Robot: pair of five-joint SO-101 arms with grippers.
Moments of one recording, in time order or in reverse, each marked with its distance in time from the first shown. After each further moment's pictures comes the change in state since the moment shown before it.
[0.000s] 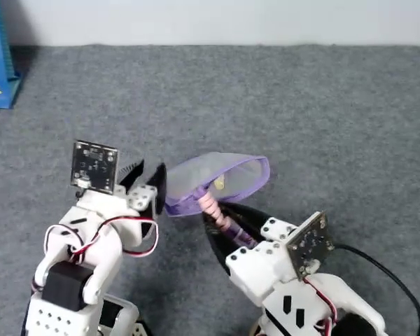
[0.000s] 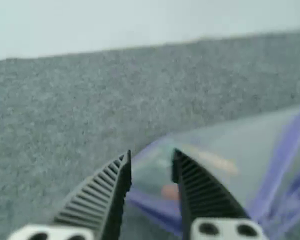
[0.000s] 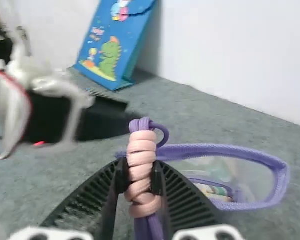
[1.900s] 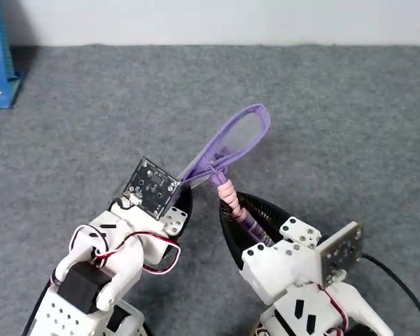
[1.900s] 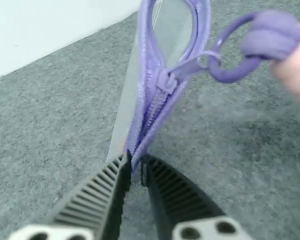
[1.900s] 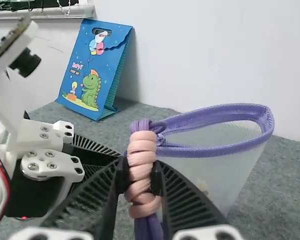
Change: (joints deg) left arm 13.6 0.0 4.7 -4.0 -9.8; right arm 4.4 -4.9 0.0 -1.7 -3.1
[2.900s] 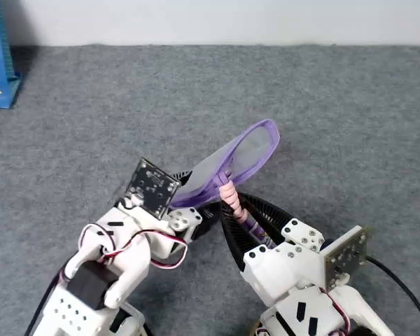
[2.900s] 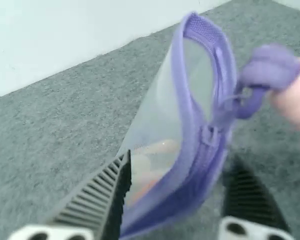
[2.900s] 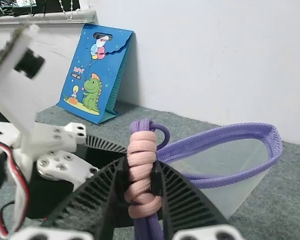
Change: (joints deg) left arm 1.6 0.0 6.0 -12.0 1.8; right arm 0.0 -1.1 0.0 0.0 -0.1
